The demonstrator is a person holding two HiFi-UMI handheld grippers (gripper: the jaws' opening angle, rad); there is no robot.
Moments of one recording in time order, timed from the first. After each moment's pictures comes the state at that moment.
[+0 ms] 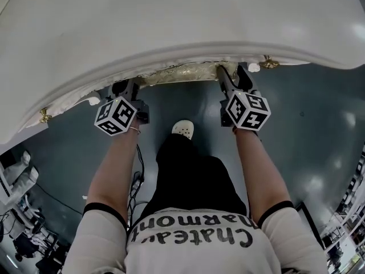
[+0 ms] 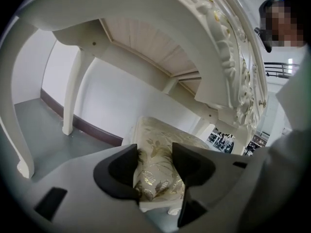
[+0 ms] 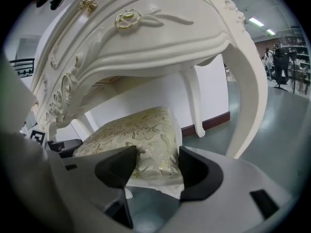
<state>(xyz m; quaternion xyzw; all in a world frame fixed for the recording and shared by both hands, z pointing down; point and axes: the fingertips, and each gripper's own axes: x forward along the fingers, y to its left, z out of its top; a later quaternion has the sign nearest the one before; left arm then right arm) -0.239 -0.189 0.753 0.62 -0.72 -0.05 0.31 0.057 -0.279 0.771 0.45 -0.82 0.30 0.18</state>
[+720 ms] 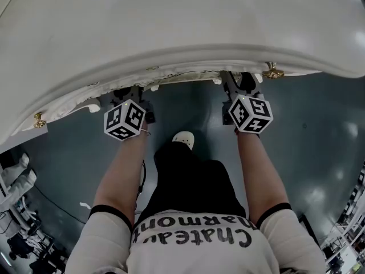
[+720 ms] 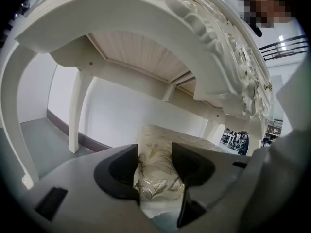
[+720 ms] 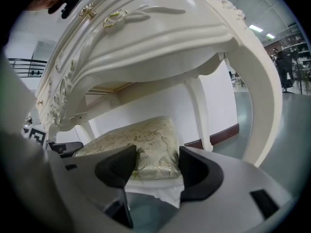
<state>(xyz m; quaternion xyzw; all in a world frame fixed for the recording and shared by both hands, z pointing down) -0.241 -0.211 0.745 0.59 -0.78 -0.03 0.22 0.050 -0.317 0.768 0.44 -0.86 0.25 0.10</state>
